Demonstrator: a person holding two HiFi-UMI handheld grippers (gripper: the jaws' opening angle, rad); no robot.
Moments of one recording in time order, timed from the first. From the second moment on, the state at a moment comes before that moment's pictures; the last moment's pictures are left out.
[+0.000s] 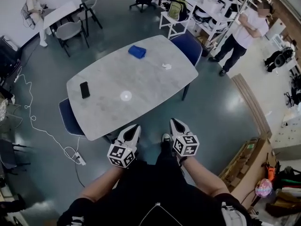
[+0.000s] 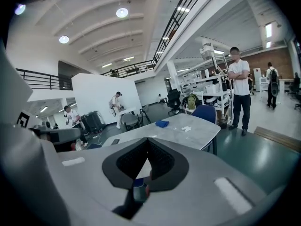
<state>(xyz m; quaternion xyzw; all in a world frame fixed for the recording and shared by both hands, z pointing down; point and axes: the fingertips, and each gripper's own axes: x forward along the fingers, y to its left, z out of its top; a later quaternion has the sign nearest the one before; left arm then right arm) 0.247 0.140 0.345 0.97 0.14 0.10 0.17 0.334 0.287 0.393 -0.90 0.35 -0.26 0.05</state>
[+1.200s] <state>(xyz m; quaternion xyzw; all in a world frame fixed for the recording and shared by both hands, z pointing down) 0.309 0.093 0.440 0.92 -0.28 0.21 0.18 0.866 0.180 0.728 -0.83 0.35 -0.39 -0.18</state>
